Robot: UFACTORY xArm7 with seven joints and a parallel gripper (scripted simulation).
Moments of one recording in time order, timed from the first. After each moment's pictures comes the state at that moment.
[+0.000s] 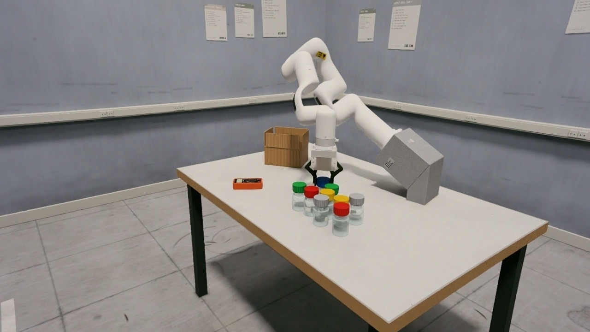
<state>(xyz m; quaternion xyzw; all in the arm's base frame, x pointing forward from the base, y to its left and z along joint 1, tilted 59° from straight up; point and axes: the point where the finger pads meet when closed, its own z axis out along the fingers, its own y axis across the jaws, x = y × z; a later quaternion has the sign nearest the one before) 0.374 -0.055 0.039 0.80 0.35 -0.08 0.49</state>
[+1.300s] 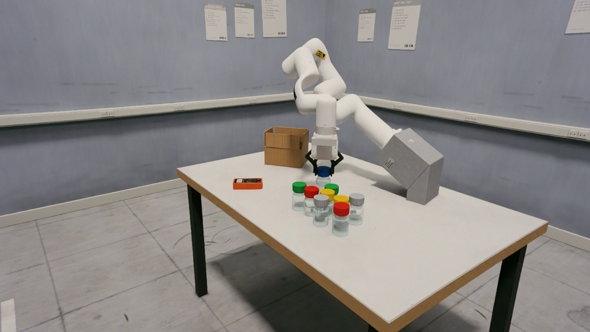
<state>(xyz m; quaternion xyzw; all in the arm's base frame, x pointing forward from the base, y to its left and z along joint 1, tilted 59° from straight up) 0.364 -0.018 0.062 0.80 0.35 -0.08 0.49</state>
